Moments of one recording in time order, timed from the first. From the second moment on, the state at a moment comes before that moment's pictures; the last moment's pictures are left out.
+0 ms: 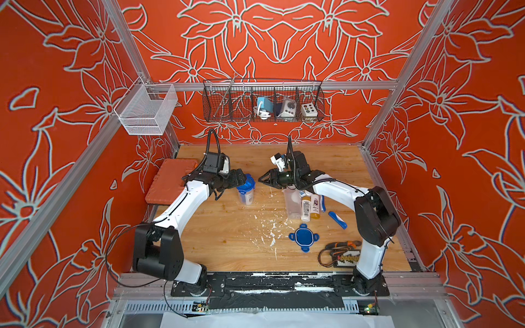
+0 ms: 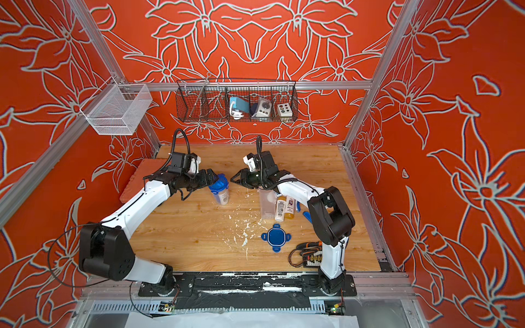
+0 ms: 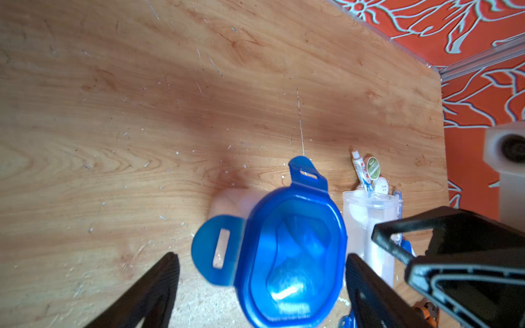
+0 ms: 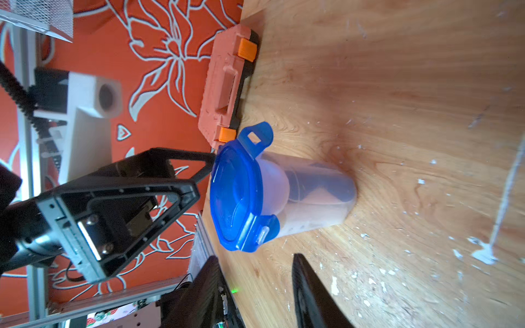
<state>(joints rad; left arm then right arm) -0.16 1.48 1.16 -0.55 0.27 -0.48 0.60 1.88 1.32 0.00 -0.73 0.82</state>
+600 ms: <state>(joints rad) -0.11 1.47 0.98 -0.33 0.42 -0.53 0.61 2.02 1.18 0.51 -0.82 1.14</state>
